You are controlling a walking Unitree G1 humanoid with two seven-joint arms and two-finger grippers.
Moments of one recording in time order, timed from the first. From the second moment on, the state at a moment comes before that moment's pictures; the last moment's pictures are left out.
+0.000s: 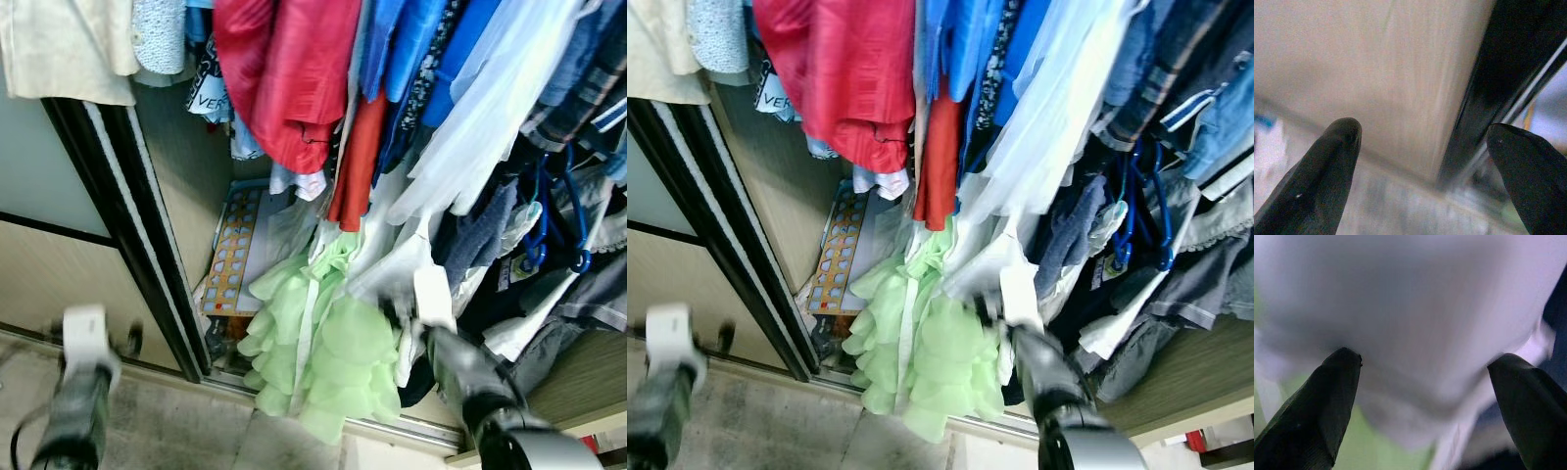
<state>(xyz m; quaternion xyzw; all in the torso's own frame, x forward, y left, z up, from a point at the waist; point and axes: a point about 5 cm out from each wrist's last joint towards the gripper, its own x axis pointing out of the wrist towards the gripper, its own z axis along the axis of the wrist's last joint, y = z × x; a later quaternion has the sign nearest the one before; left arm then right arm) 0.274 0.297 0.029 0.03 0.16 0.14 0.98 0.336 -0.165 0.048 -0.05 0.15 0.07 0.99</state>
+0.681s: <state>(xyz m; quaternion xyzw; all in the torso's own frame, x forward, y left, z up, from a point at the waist) 0.181 0.267 0.065 -0.01 0.00 0.08 1.00 0.282 -0.200 0.089 -0.08 -0.03 0.06 0.99</state>
